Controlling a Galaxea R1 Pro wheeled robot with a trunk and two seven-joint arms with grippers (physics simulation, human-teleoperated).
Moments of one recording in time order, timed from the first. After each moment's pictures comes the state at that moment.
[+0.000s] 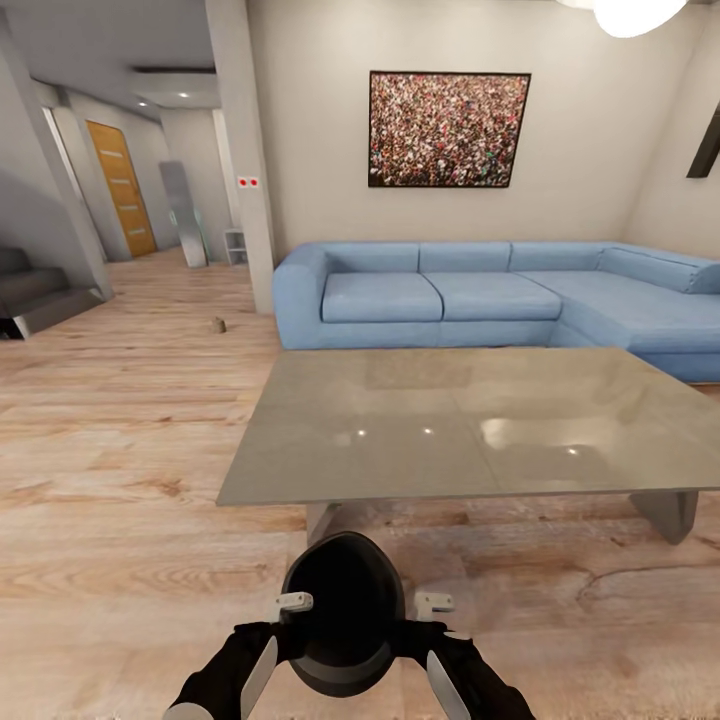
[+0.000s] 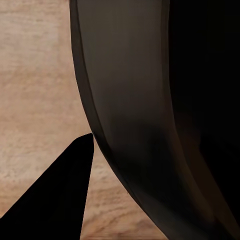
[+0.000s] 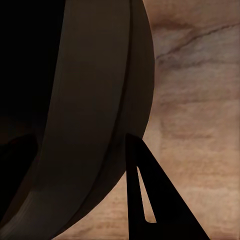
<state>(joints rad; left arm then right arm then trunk) -0.50 -0.17 0.12 -0.47 -0.02 0.38 0.08 -0.44 0.17 0.12 -0.55 -0.17 0.27 -0.03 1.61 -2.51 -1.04</state>
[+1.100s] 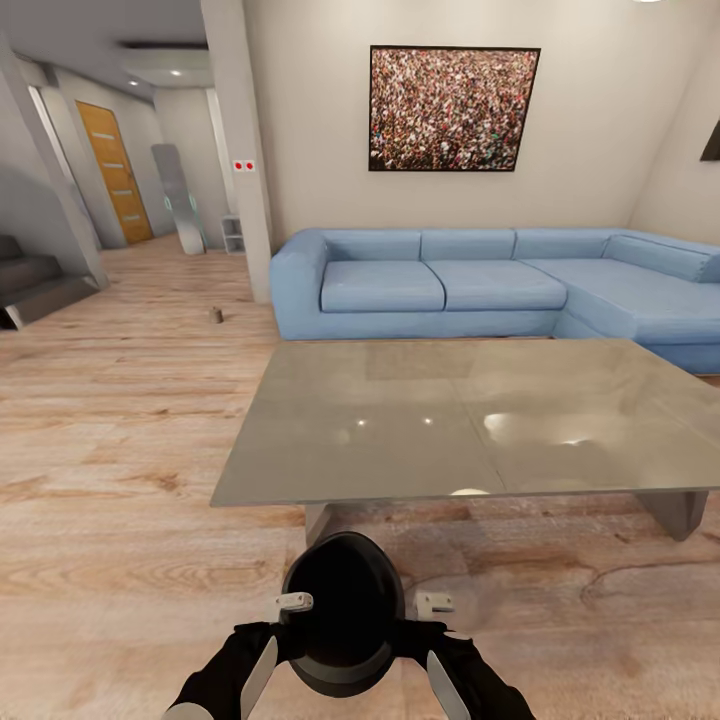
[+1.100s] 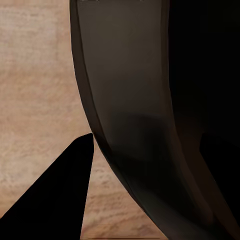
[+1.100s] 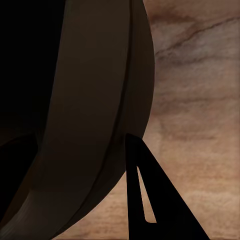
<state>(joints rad) -0.50 -0.17 0.12 -0.47 -0.02 0.39 0.08 -0.44 0.17 0.12 -0.55 -0.17 0.27 -0.03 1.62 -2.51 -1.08</state>
